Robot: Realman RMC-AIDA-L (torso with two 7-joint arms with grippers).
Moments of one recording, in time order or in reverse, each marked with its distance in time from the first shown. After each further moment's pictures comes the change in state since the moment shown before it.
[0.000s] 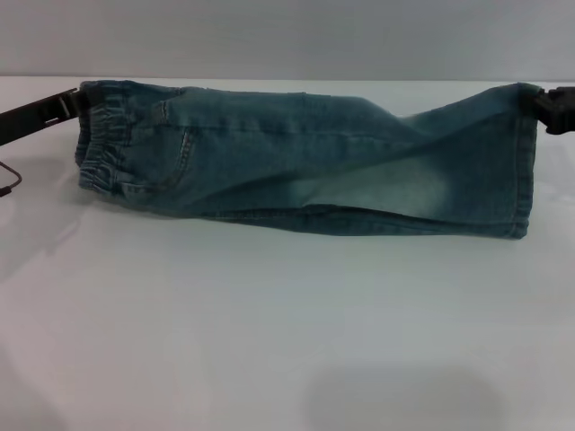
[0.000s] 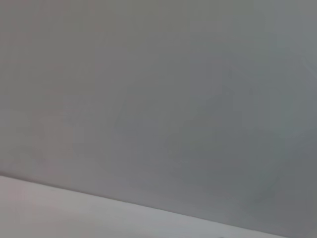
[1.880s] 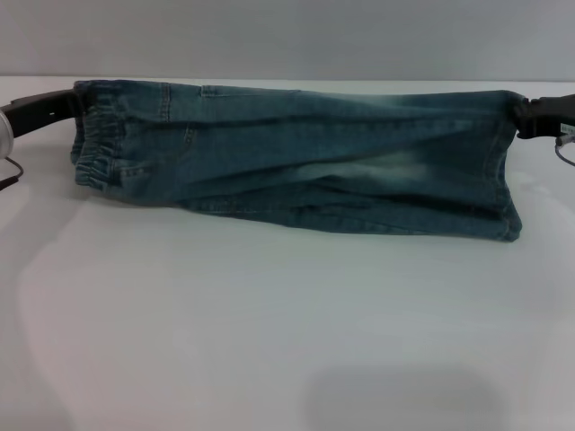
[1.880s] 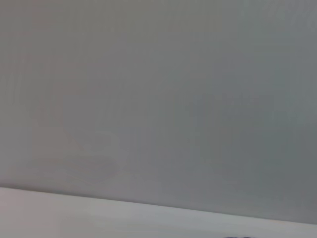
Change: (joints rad) left arm -0.026 -0.003 0.162 -0.017 0.001 -0.272 0.015; right arm 0.056 0.062 -0.074 0.124 0.049 0.361 -0.050
